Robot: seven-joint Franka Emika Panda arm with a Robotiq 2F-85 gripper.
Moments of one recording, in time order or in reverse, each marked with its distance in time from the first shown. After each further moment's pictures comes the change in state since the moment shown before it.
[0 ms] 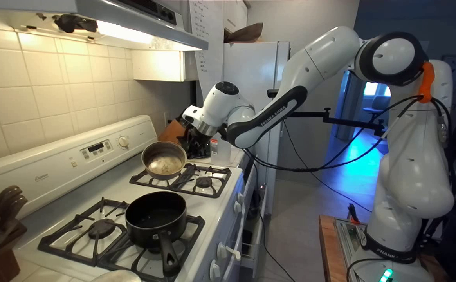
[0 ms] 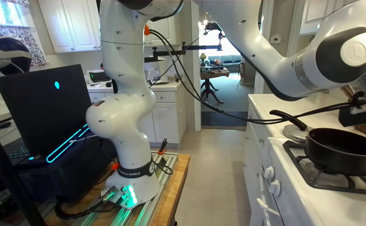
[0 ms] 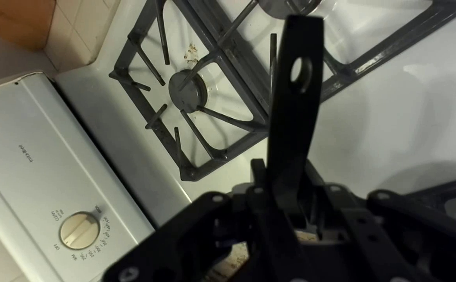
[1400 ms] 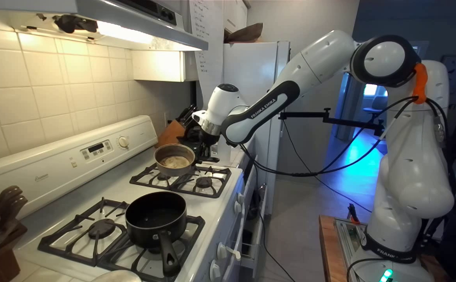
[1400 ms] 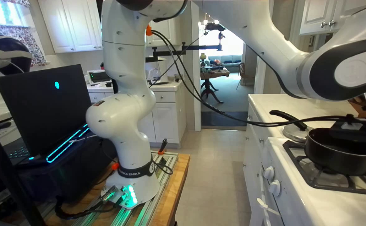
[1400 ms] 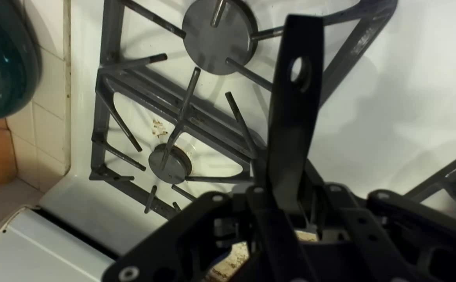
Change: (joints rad) arm 0.000 0.025 -0.061 -0.001 0.360 -0.073 0.022
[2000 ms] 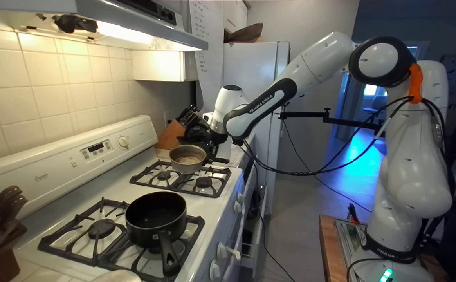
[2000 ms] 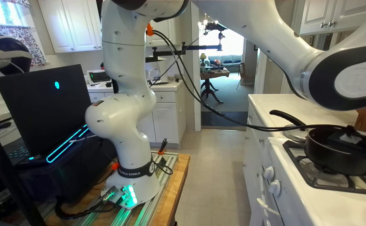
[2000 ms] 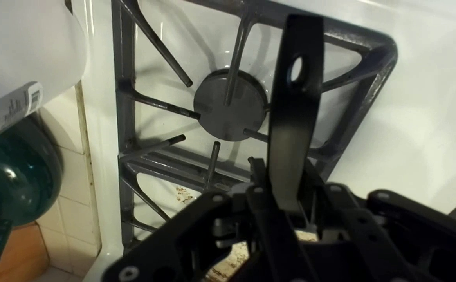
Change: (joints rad) arm -0.035 0.004 -0.049 0.000 0.125 -0.078 0.027
